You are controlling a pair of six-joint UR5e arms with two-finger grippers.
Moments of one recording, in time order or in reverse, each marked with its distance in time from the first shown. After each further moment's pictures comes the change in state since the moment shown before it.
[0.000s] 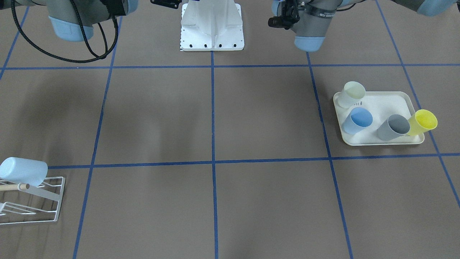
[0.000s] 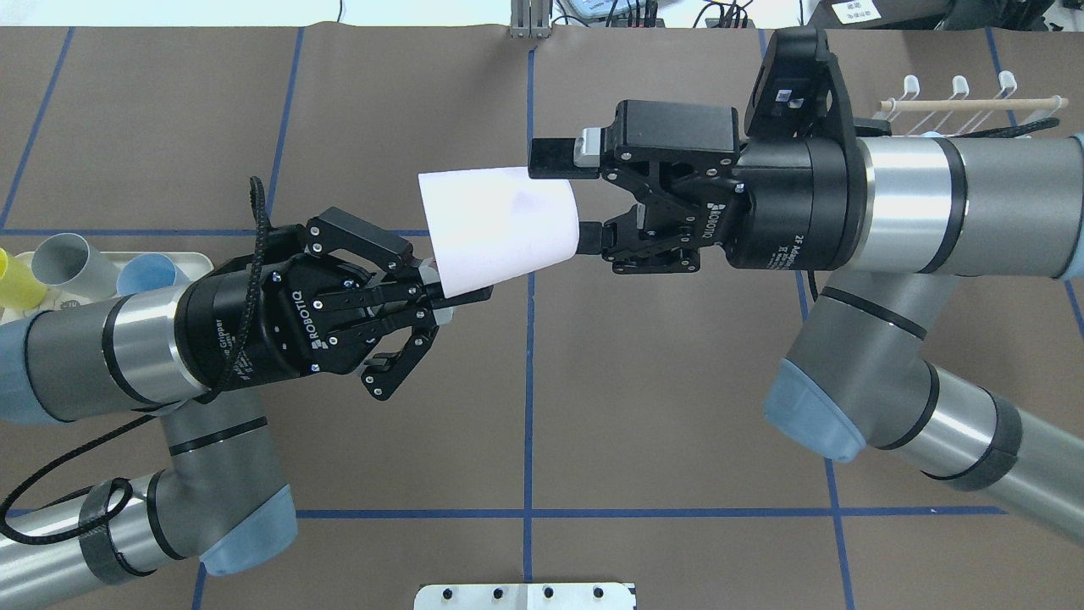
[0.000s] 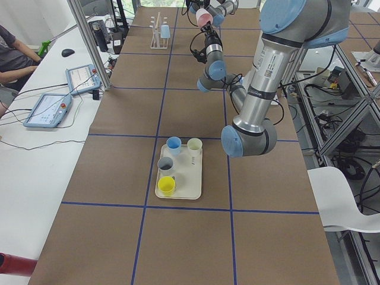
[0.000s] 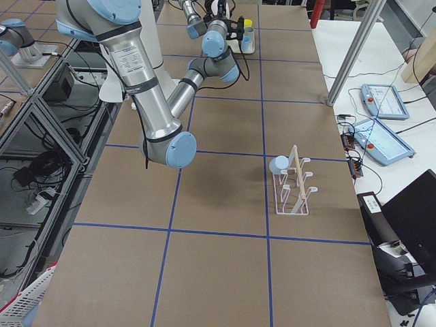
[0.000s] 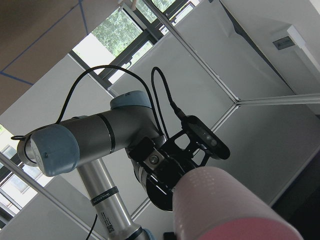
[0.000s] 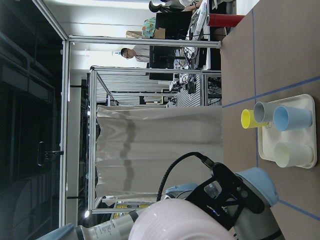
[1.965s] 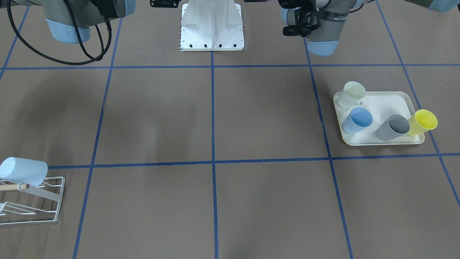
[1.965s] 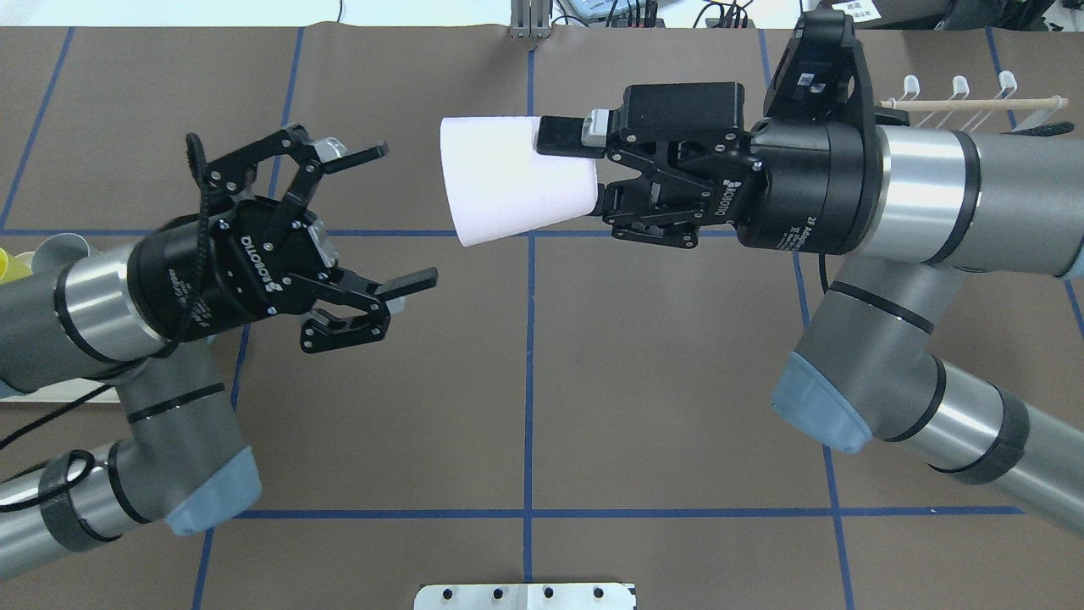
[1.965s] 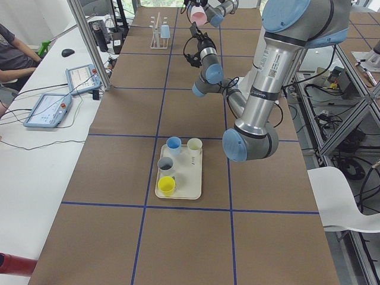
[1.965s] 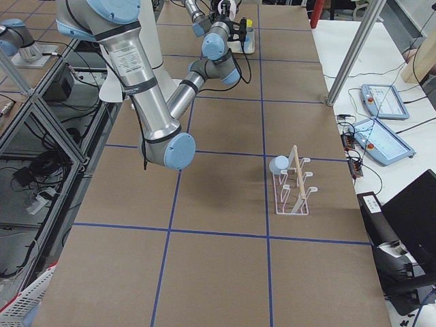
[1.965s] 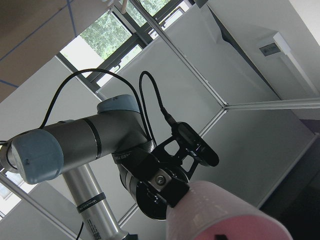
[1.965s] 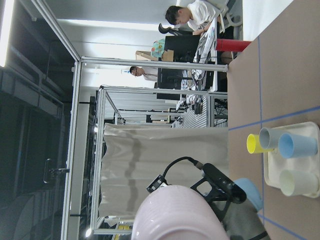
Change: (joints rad) left arm -0.119 0.092 0.001 0.004 0.044 0.027; right arm 0.036 -0.025 -0.018 0.025 -0.070 -0.019
